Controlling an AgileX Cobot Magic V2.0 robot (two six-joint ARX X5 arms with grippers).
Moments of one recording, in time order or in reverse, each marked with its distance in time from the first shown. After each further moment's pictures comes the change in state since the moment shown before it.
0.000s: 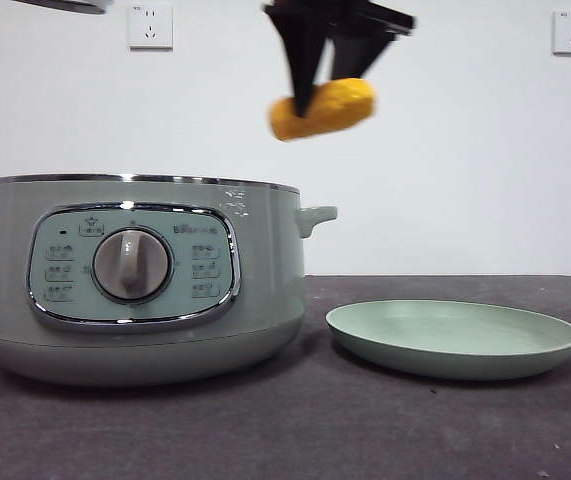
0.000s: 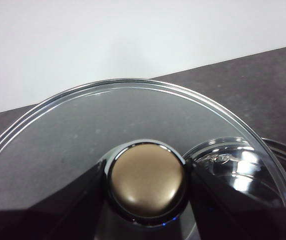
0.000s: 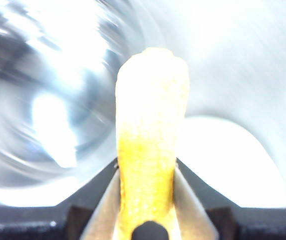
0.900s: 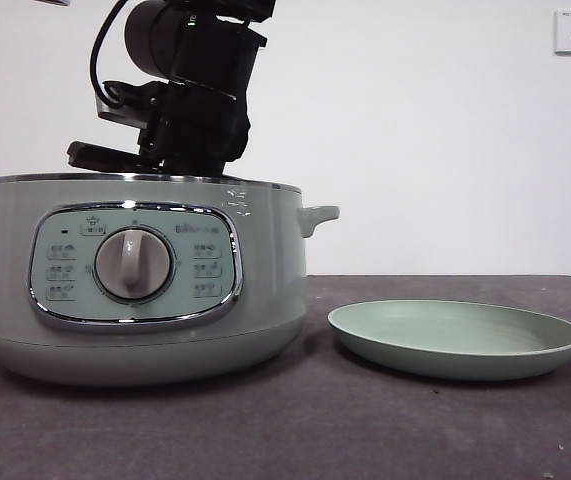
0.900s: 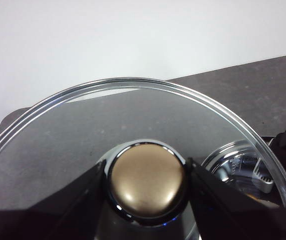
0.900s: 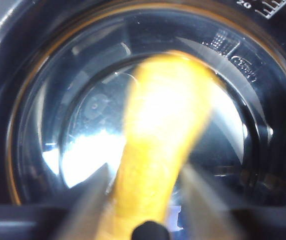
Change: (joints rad) left arm 0.000 -0.050 0.000 -0.045 -0.095 0.000; right arm 0.151 0.335 -0.019 0.352 -0.163 -0.032
